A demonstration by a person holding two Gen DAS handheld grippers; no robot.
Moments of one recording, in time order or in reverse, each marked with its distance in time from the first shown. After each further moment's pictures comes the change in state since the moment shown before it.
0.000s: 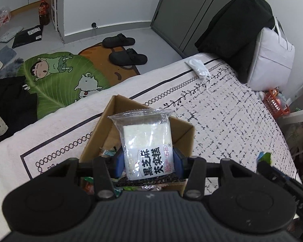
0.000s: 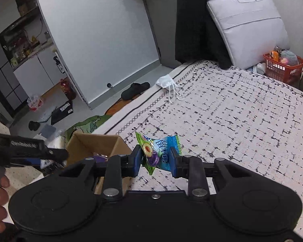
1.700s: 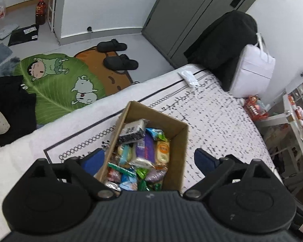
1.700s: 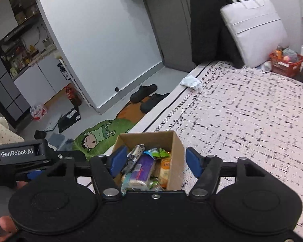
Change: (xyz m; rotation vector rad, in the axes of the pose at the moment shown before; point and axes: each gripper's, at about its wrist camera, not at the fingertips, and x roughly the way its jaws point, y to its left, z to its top) left arm -0.090 0.054 -0.009 -0.019 -0.026 -0.125; right arm -0.046 0.102 -0.011 0.082 -0.018 -0.037
